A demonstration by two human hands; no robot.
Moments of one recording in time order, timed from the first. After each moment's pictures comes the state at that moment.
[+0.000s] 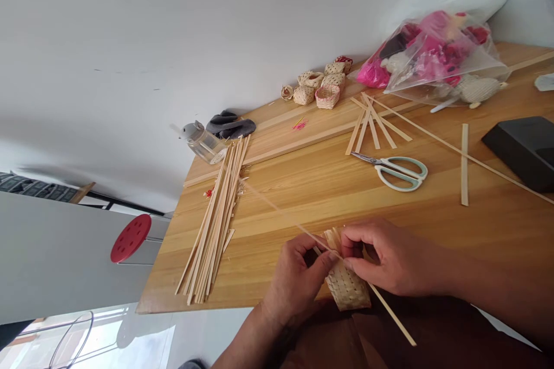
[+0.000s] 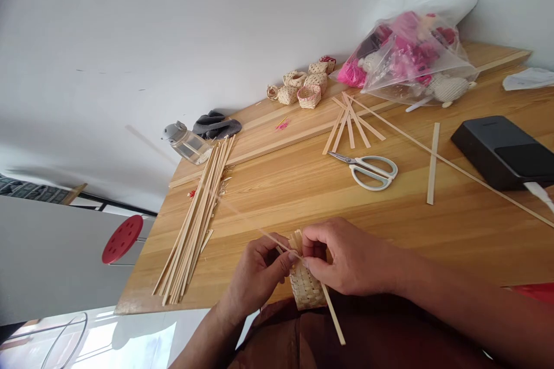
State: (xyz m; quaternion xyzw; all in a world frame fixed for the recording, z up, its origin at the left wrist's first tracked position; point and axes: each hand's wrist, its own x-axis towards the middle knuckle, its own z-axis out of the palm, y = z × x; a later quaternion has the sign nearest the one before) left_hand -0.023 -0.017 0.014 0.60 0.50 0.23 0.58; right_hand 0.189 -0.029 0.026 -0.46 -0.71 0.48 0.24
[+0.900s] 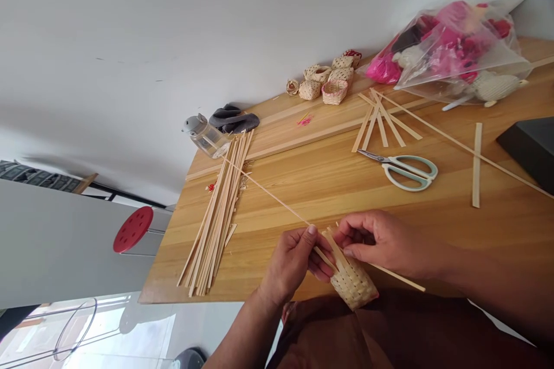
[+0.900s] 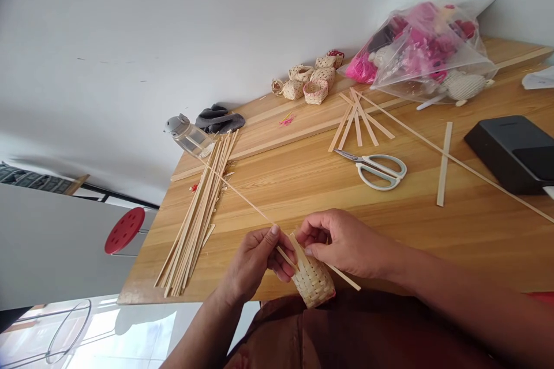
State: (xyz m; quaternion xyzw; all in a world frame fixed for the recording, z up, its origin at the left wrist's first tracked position) left_hand -0.029 -0.002 0.010 0.45 0.48 0.23 0.71; right_hand 0.182 -0.017 0.000 -0.46 -0.58 0.61 0.29
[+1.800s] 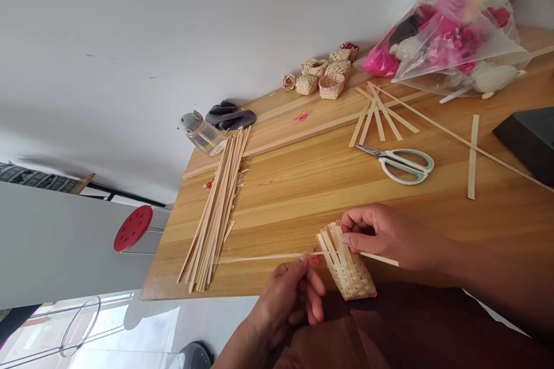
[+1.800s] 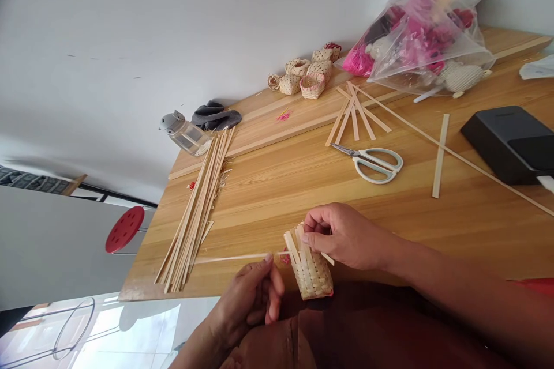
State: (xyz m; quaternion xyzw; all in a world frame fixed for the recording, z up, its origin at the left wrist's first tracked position) left_hand -0.059 -0.052 -0.008 0.29 0.52 0.16 0.78; right_hand 0.190 -0.018 0.003 -0.50 -0.60 0.57 0.25
